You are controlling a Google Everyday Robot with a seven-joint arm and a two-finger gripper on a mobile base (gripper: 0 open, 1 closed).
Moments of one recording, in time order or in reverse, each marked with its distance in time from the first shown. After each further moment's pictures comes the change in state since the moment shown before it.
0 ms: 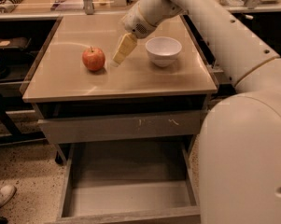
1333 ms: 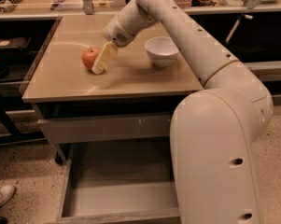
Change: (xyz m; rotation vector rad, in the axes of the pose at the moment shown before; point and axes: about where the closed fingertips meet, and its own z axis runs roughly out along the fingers) arm -0.020 0.007 0.068 -0.120 -0.058 0.003
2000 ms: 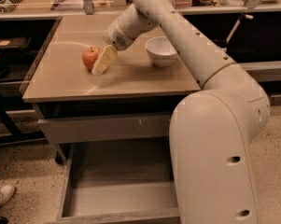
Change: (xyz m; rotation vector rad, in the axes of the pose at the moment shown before) arm 0.005 -0.002 0.015 -0.011 -0.015 0.018
